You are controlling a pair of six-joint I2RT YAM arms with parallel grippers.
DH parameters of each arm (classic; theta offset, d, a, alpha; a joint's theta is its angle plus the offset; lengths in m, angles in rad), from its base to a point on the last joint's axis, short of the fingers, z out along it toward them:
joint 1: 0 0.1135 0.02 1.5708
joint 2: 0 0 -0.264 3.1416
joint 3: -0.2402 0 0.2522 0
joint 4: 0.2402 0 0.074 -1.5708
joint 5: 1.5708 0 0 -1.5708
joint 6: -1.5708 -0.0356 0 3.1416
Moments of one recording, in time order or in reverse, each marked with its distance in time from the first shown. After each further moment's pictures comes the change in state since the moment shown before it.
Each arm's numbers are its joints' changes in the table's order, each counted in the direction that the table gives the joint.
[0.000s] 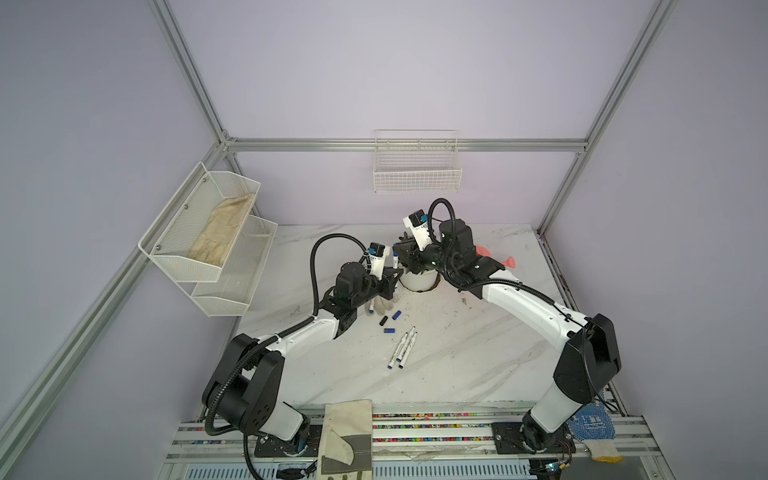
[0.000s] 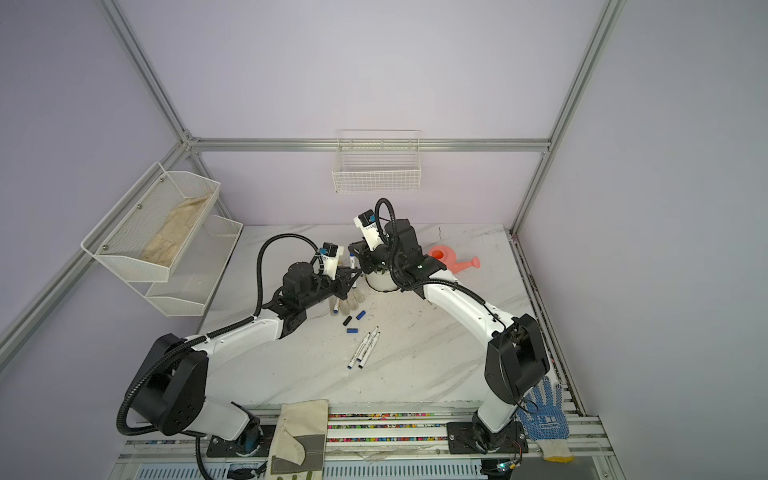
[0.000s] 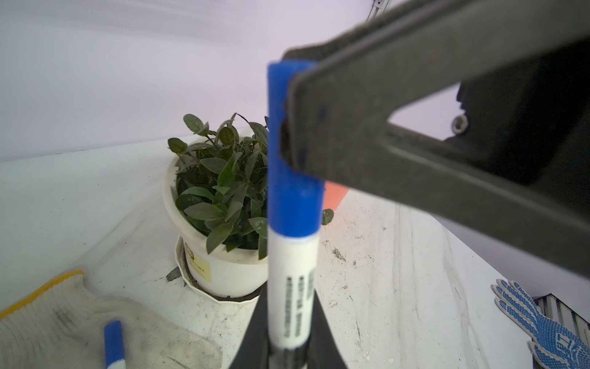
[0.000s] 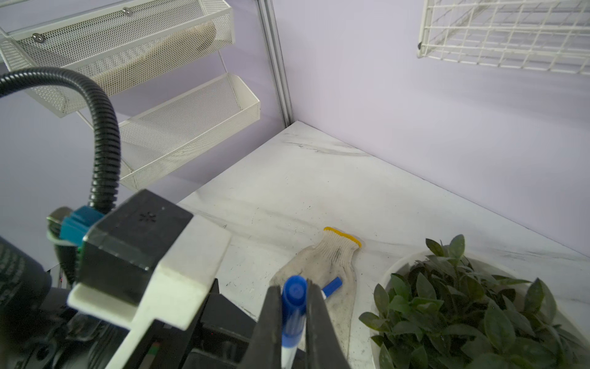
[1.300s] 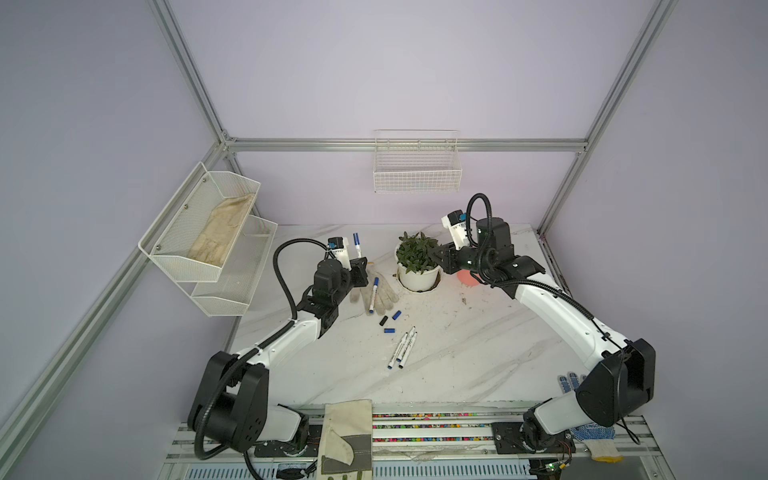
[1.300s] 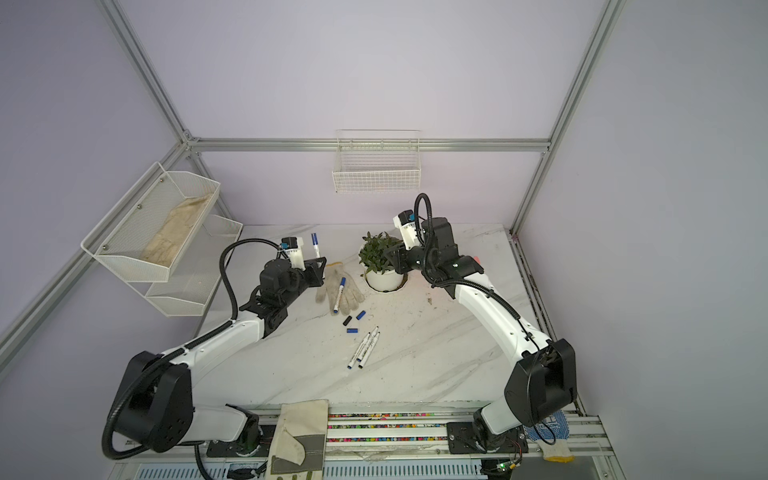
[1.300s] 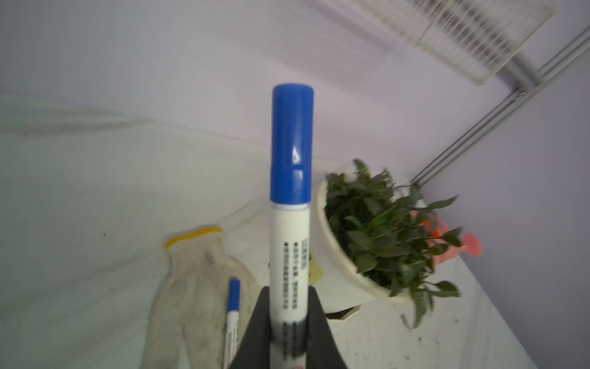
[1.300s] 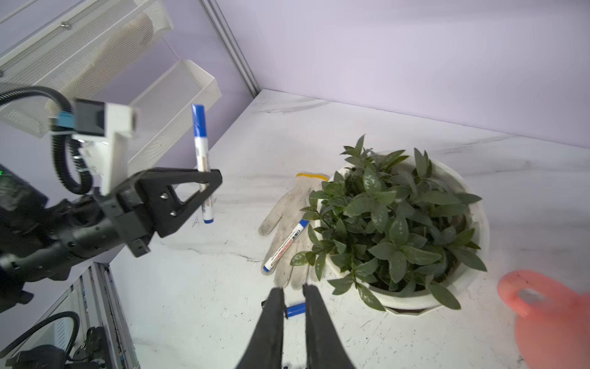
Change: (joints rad) left arm 0.162 0.019 0.014 0.201 -0.230 0.187; right arm -0.172 0.163 0.065 0.209 -0.077 -0.126
